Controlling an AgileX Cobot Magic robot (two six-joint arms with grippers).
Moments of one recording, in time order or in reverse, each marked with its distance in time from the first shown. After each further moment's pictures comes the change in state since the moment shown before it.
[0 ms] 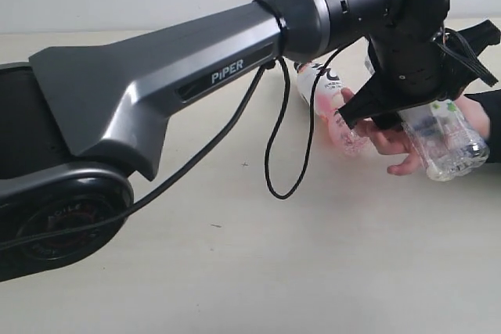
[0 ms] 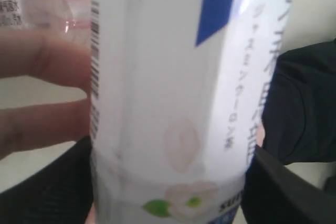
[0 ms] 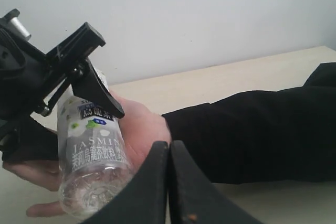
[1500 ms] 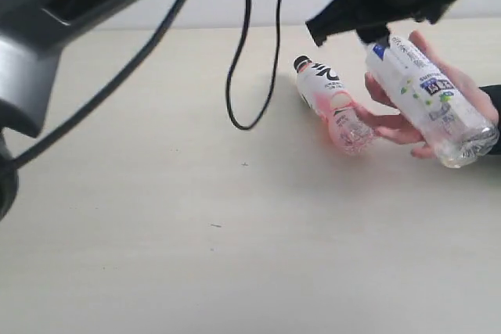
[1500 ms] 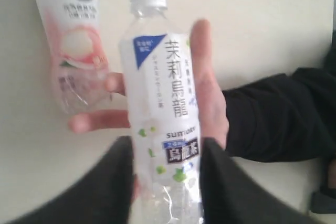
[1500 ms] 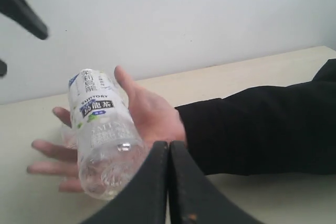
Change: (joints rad) left arm -0.004 -0.201 -0.001 0.191 0.157 0.033; right arm 0.000 0.000 0.000 0.000 0.000 0.000
